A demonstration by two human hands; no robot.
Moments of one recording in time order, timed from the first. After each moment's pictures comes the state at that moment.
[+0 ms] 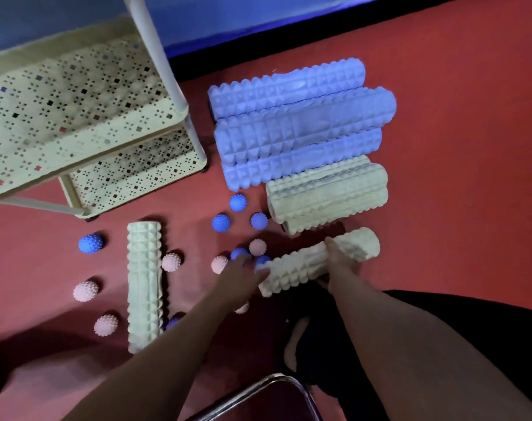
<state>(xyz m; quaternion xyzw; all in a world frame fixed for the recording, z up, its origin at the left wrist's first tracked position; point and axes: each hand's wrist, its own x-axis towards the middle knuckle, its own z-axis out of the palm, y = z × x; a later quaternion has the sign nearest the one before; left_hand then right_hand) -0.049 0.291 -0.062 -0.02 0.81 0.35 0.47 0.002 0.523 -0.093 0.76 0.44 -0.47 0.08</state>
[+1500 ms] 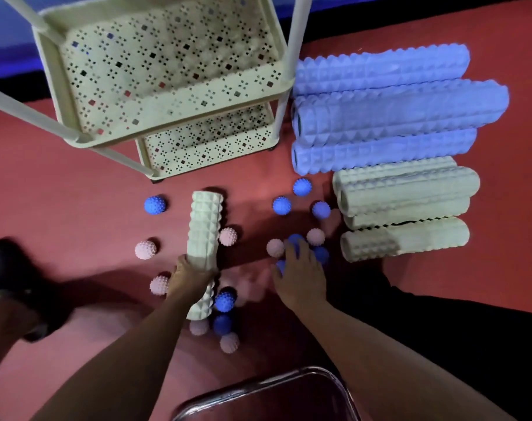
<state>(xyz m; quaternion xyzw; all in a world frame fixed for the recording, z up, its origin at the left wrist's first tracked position) -0.048 0.090 -0.130 -0.32 0.83 0.27 0.37 -0.006 0.323 -0.093 0.15 0.95 -0.14 0.25</state>
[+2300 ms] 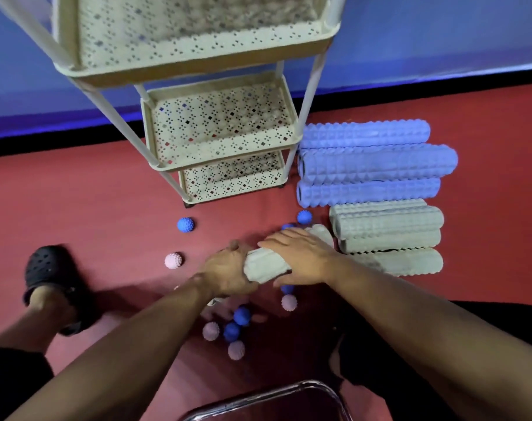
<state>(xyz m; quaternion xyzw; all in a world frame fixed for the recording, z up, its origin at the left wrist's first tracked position) -0.084 0.127 0.032 0.14 0.90 0.16 0.39 -0.085 0.347 0.028 -0.29 0.92 -0.13 0.24</state>
